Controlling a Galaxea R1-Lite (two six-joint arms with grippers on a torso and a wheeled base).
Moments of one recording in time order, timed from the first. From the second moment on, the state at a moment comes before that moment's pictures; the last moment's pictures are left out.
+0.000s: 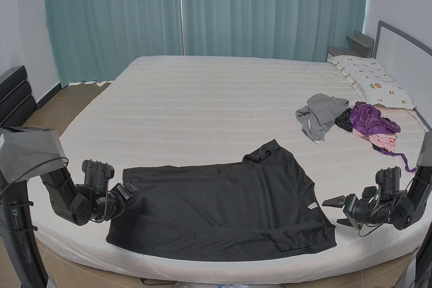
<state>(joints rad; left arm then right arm) -0.13 2.21 -0.57 -0.82 0.08 -0.88 -0.01 2.07 -0.25 -1.00 0.42 0.71</state>
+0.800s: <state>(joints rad) -0.04 2.10 -0.58 -0.65 -0.22 -0.65 -0.01 2.08 -0.24 -1.00 0.43 0.70</state>
